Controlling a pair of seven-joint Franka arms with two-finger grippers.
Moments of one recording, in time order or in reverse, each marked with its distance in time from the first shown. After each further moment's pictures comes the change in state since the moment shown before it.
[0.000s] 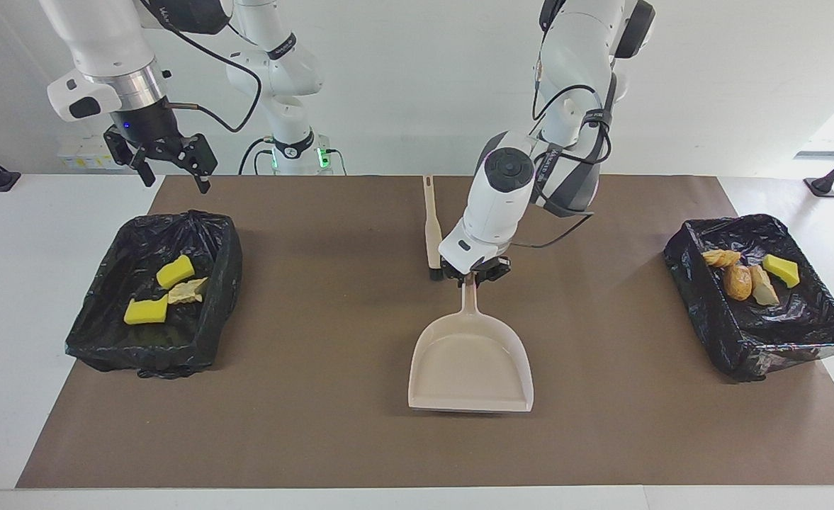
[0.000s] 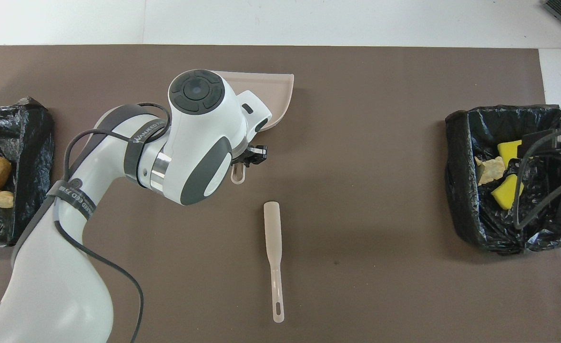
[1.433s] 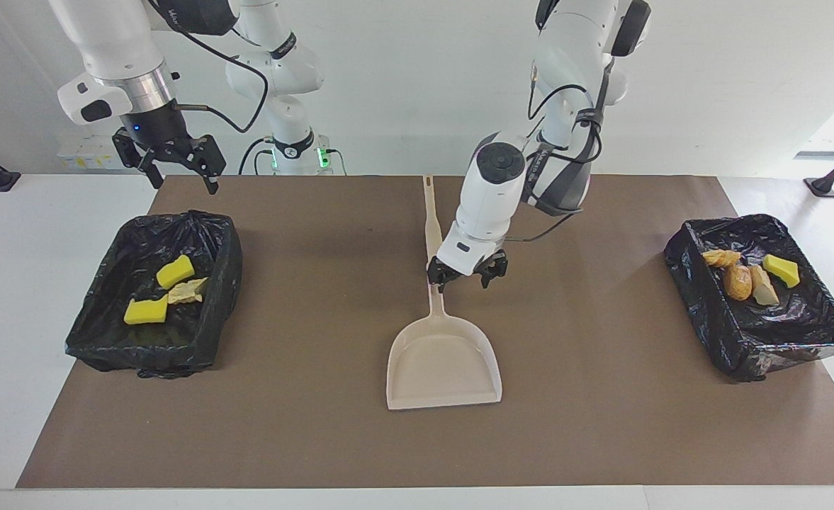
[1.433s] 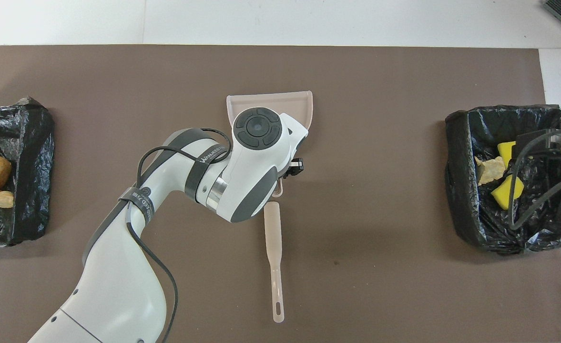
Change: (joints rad) left arm -0.010 -0.037 0.052 -0.024 0.013 0.064 -0.162; right arm 0.154 0.004 -0.132 0.000 0.000 0.000 0.000
